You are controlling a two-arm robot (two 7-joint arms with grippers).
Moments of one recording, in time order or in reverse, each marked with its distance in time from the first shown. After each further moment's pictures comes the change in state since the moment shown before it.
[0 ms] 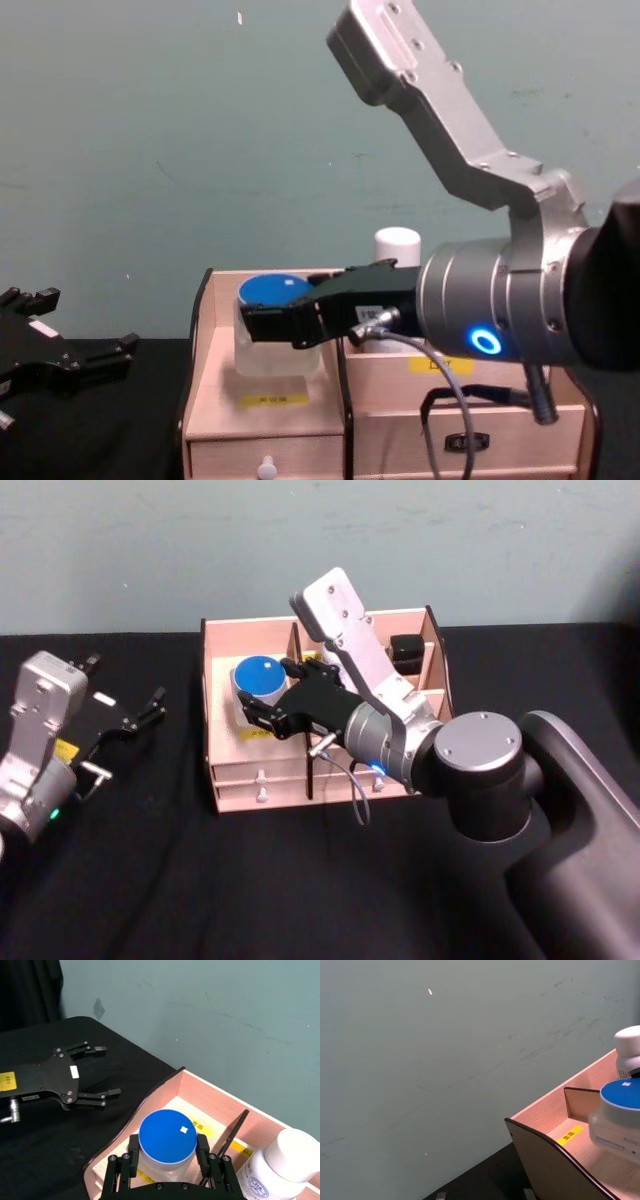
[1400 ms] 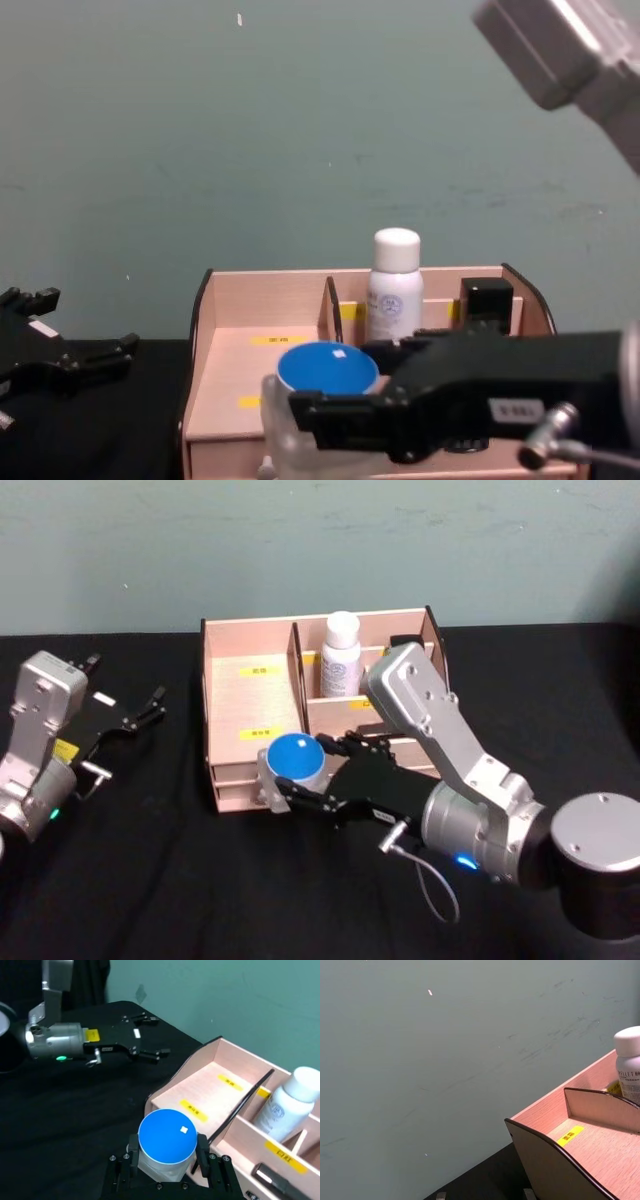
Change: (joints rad) left arm 0.000 0.000 0.000 0.000 0.000 0.000 0.000; right arm -0.250 0.243 0.029 -0.369 0.102 0.069 0.089
